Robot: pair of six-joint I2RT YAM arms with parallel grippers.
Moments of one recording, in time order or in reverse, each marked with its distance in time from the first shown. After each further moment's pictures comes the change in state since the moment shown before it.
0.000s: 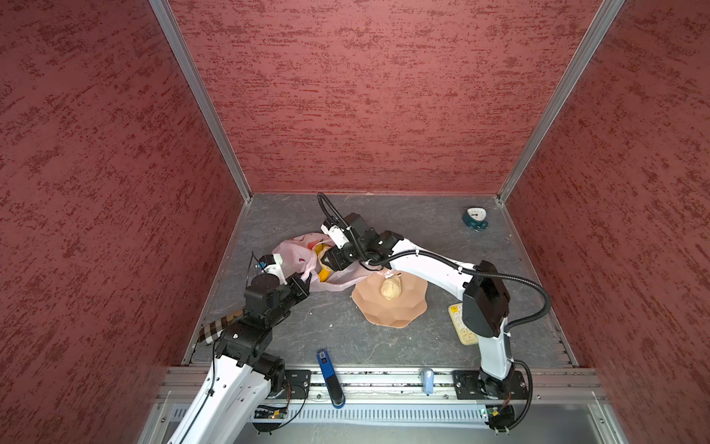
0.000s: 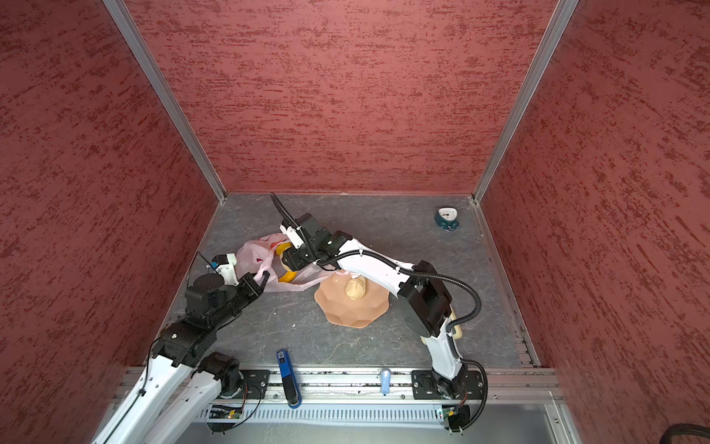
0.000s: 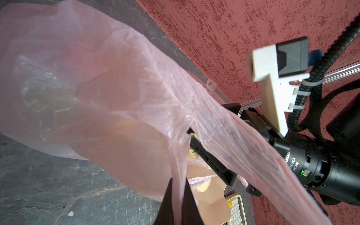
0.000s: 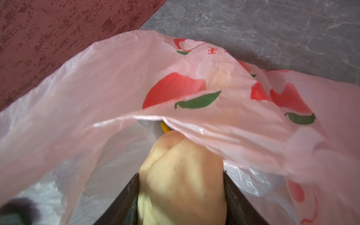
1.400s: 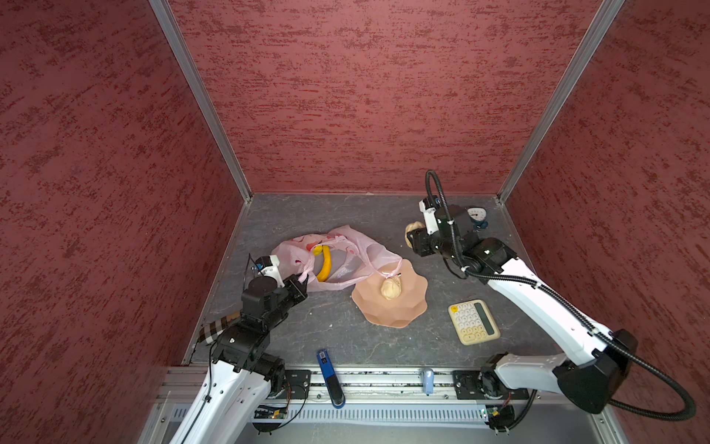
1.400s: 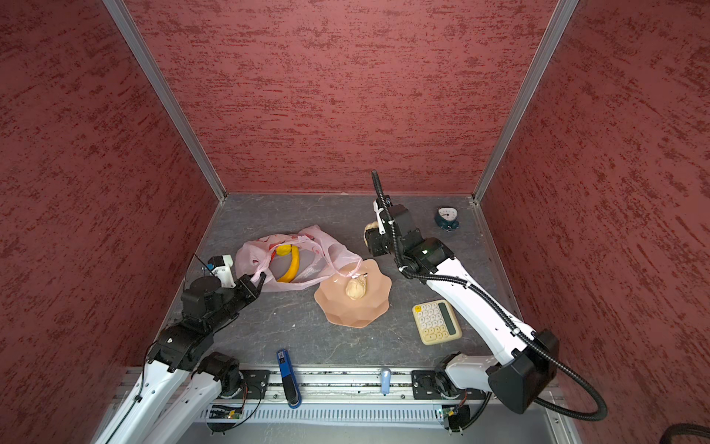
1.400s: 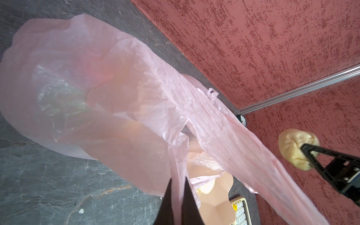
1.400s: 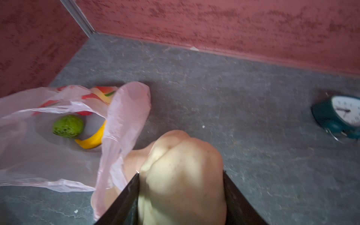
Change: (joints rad) left arm 0.000 -0.039 0.002 -0.046 -0.032 0.016; right arm -0.306 -0.710 -0.505 -0.132 0.349 0.042
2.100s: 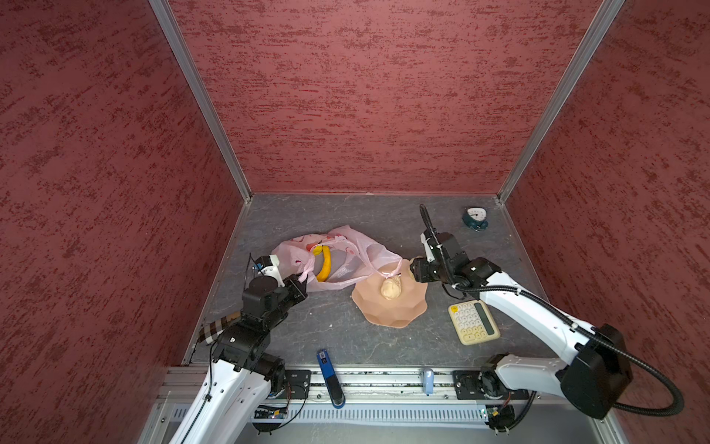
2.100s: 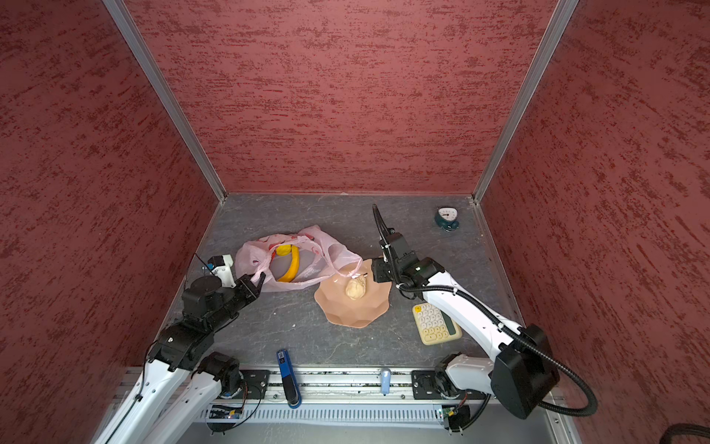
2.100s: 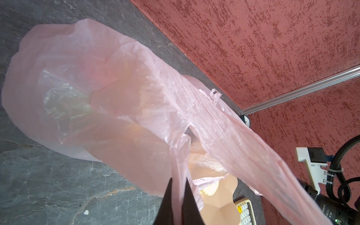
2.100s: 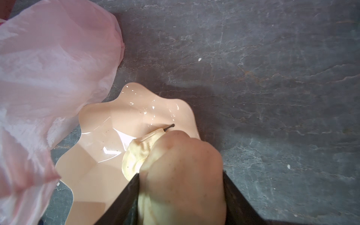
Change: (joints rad) left arm 0.000 0.006 0.000 -0.001 -0.015 0.017; right arm 0.014 -0.003 -0.280 0.074 -0.096 0.169
